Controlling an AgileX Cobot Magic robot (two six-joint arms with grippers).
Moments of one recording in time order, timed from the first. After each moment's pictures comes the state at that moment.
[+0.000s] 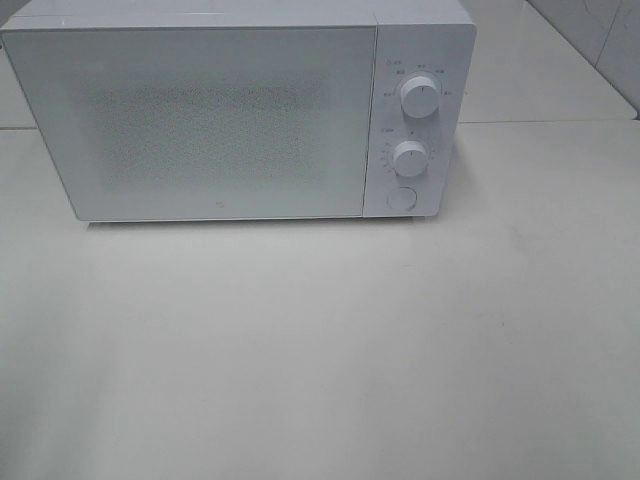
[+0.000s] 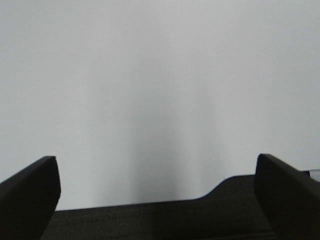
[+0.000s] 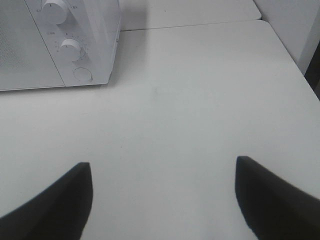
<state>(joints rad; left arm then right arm) -0.01 0.41 -0.52 -0.14 1.08 0.07 0.05 0.00 -0.49 -0.06 0.97 0.08</state>
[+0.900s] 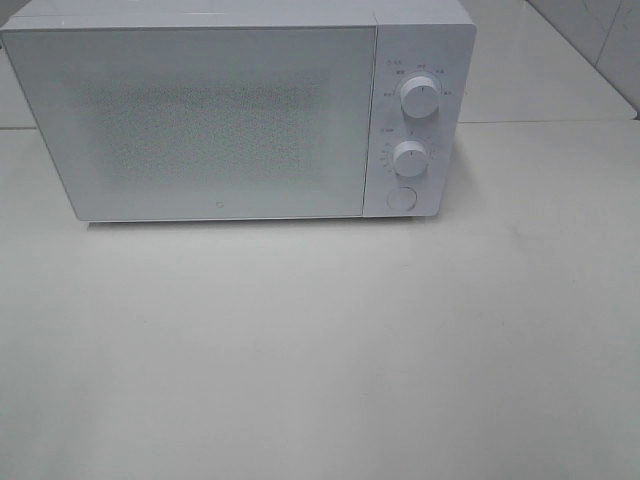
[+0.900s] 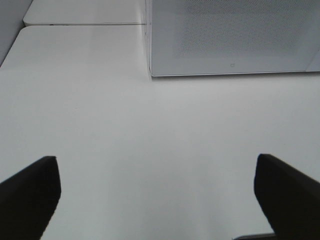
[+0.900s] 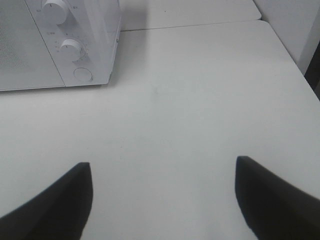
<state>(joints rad) -0.01 0.00 -0.52 -0.11 1.08 0.07 0.05 0.00 -0.49 -0.06 0.97 0.08</state>
